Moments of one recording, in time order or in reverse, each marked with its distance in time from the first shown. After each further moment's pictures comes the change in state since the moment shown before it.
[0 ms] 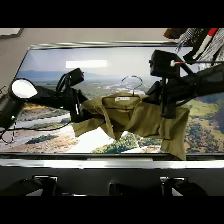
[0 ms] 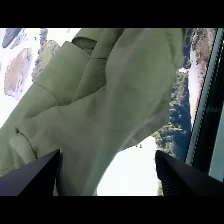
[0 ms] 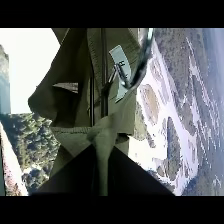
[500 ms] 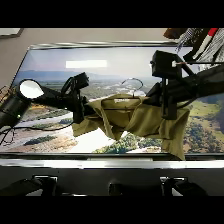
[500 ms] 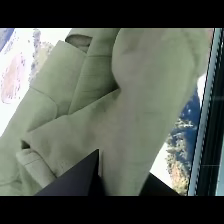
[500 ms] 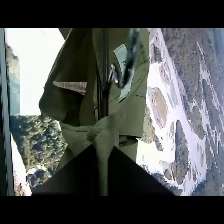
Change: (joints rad) left arm -0.008 -0.034 -0.004 -0.003 0.017 0.082; right arm 0.000 0.000 0.000 0.024 0.039 -0.003
